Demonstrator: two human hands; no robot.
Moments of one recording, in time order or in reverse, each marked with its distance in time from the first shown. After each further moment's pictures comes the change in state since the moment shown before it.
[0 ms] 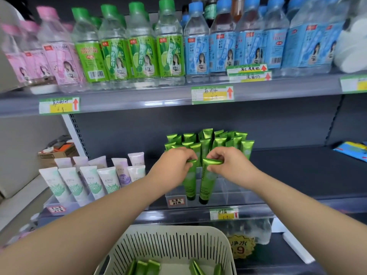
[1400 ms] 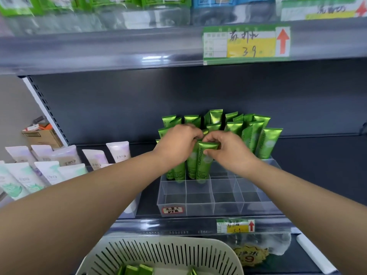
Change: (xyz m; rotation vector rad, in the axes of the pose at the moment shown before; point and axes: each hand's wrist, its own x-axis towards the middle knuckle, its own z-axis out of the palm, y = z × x) left_hand 0.093 -0.061 0.069 -0.018 -0.020 0.048; right_hand 0.096 0.066 0.048 0.049 -0.004 -0.031
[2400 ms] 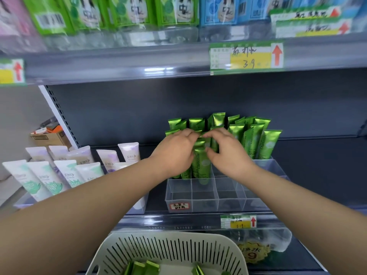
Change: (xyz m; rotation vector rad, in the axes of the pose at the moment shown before) left_hand -0.031 -0.002 -0.015 0.203 -0.111 0.028; right_hand -0.017 -0.026 0.007 -0.238 0.117 -0.054
